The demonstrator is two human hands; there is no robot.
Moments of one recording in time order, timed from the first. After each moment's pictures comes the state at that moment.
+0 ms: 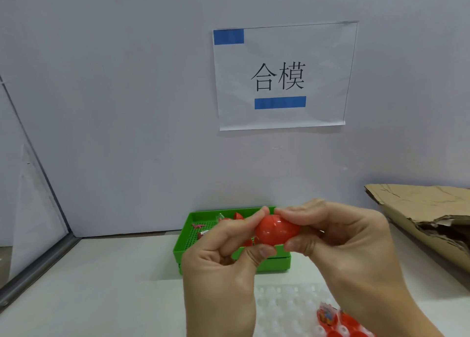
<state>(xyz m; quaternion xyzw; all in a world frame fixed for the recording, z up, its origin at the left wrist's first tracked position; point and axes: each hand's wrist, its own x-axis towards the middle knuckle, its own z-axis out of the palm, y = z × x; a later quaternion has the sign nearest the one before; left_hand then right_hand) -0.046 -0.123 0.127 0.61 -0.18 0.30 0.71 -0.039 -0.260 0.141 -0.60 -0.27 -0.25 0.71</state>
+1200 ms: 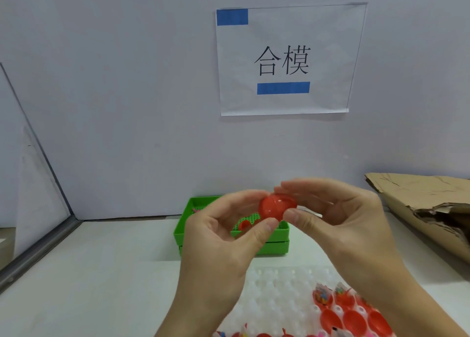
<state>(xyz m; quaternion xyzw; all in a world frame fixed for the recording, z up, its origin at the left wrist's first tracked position) -0.047 -0.109 0.135 0.64 -0.20 0.20 0.72 -0.036 -0.268 0.140 -0.63 -0.26 -0.20 0.71</state>
